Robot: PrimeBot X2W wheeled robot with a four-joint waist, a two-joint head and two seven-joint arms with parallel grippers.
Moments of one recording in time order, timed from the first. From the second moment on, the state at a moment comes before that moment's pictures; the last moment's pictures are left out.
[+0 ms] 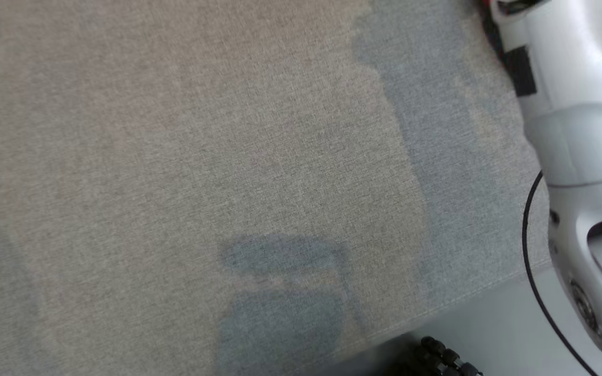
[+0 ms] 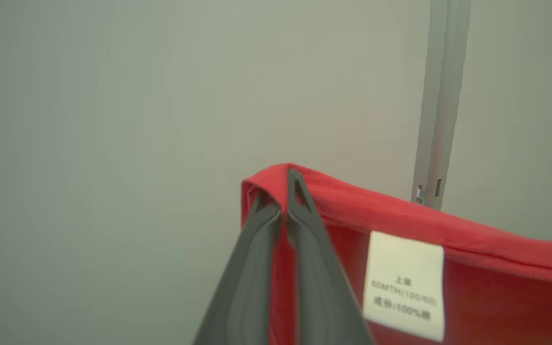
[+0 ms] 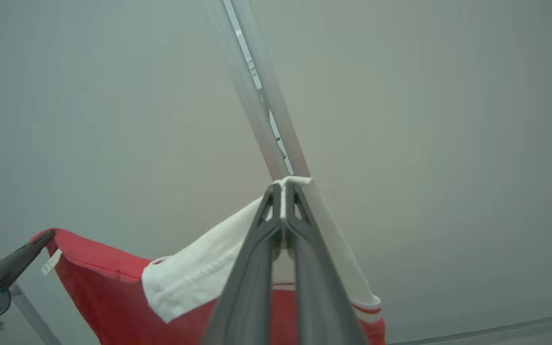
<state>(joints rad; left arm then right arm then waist) -1.56 0.49 -0.28 0.80 -0.36 -0.05 -0.10 -1.35 -0.05 0.26 0.57 0.71 0.13 -0.26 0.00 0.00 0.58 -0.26</state>
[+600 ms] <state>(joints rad) -1.44 0.46 -0.29 0.91 -0.48 -0.12 -0.20 -1.07 -0.05 0.28 0.34 0.71 0.13 -0.26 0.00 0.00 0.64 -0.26</state>
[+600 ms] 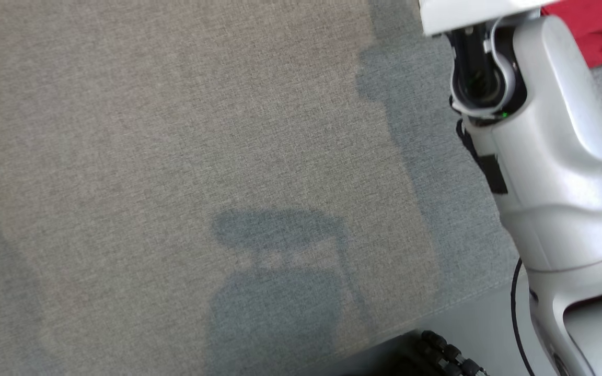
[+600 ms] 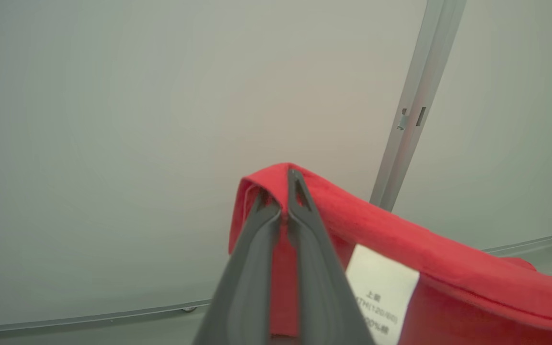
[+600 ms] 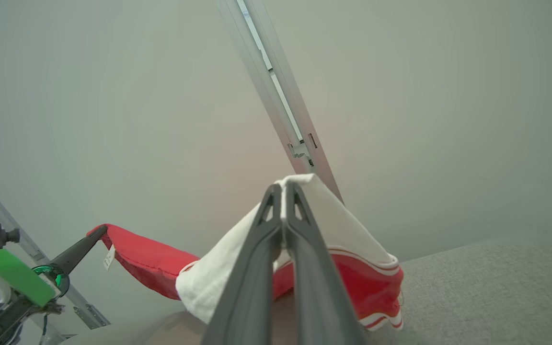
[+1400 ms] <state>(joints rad) -0.46 0.38 -0.27 0.36 -0.75 -0.08 -0.26 -0.22 -0.11 0.16 0.04 0.66 0.13 -0.26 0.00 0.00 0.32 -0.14</state>
